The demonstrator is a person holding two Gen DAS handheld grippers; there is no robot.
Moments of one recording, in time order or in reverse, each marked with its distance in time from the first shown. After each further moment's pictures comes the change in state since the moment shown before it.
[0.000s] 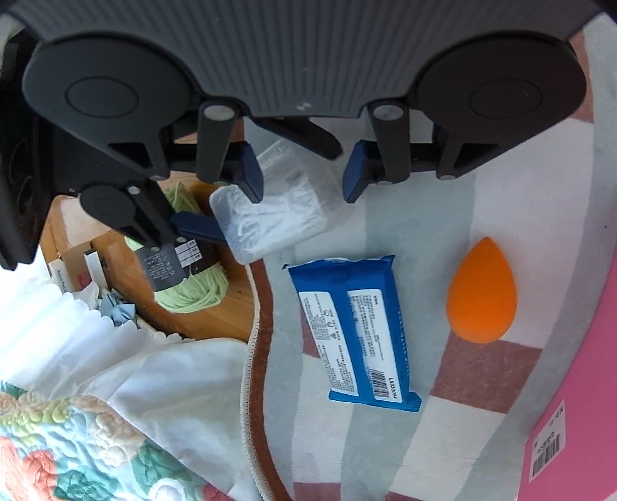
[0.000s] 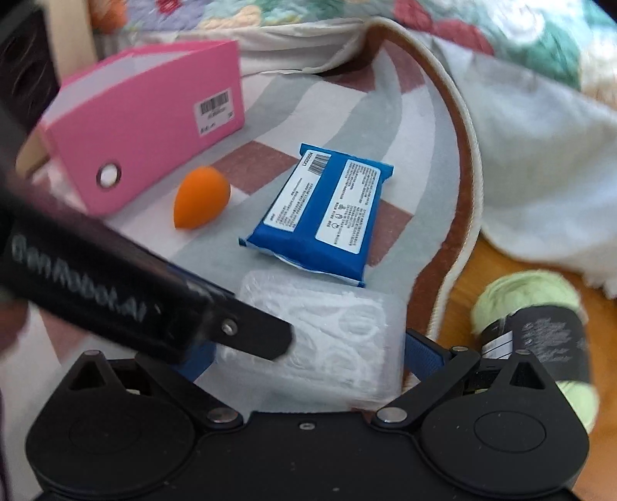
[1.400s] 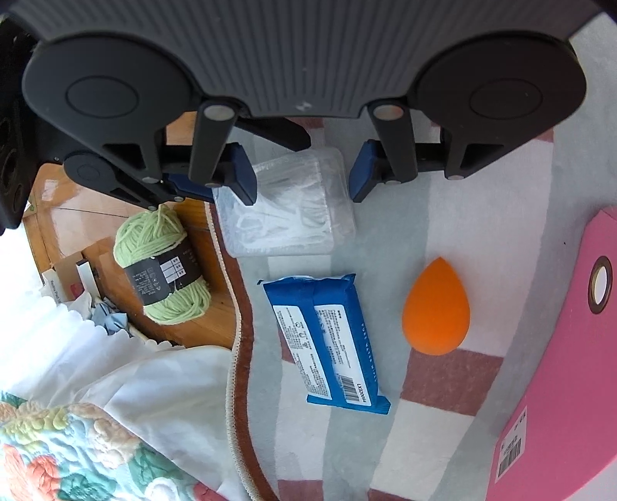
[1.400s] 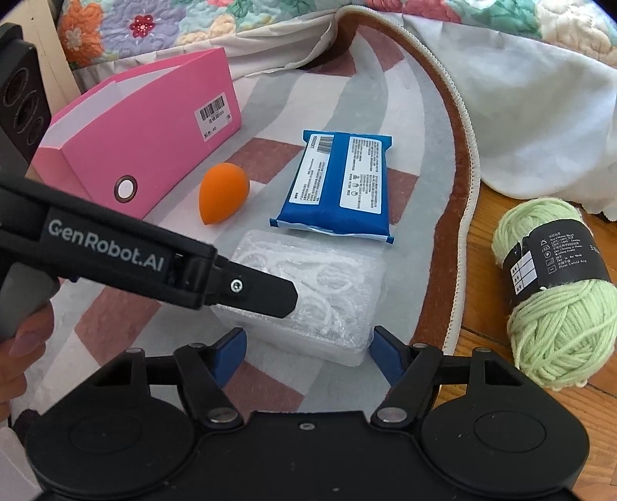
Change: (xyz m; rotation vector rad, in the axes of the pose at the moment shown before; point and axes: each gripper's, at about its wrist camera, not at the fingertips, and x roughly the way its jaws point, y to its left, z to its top) left arm -0.018 0.017 -0.014 0.018 0.002 0.030; right arm -0.017 0.023 -0.022 0.115 -0.002 -0.002
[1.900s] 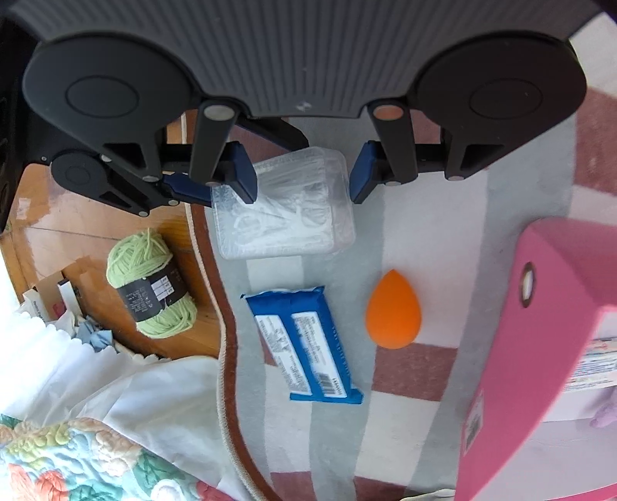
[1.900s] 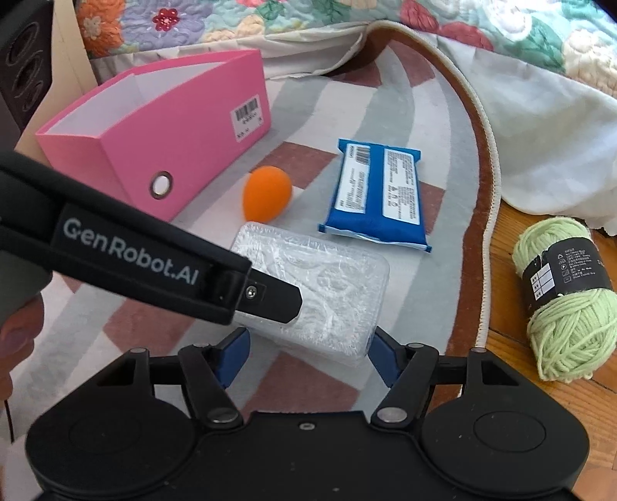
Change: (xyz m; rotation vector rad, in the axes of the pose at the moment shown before) left arm -0.040 -0.005 -0.004 0.043 0.037 0.117; right arm -0.014 0.041 0.004 -0.015 0.010 -0.005
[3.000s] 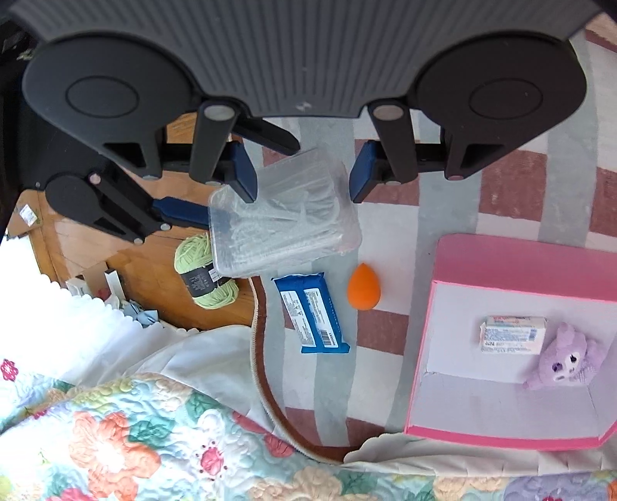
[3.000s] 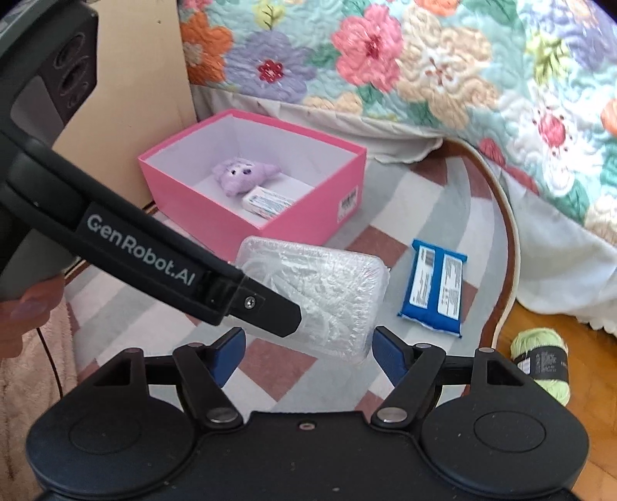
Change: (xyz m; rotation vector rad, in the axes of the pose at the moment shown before) left arm -0.144 0.013 -0.004 0.002 -0.034 -0.066; right arm -0.106 0.089 0.048 -0.185 -0.050 0.042
